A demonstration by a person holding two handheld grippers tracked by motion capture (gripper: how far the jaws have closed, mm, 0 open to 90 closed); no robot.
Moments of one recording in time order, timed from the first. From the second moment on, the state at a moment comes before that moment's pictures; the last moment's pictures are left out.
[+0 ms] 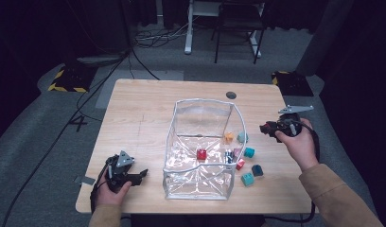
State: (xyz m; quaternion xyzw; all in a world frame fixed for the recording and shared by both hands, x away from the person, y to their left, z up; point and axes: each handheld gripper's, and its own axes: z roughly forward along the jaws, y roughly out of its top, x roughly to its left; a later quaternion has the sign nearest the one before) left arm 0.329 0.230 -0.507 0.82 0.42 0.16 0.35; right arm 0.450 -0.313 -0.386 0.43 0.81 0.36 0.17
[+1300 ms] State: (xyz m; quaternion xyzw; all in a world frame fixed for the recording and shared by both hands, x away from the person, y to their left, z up) left arm 0.329 0.229 -0.507 0.82 0.43 0.16 0.34; right arm 0.419 -0.258 -0.278 0.33 0.80 0.47 0.17
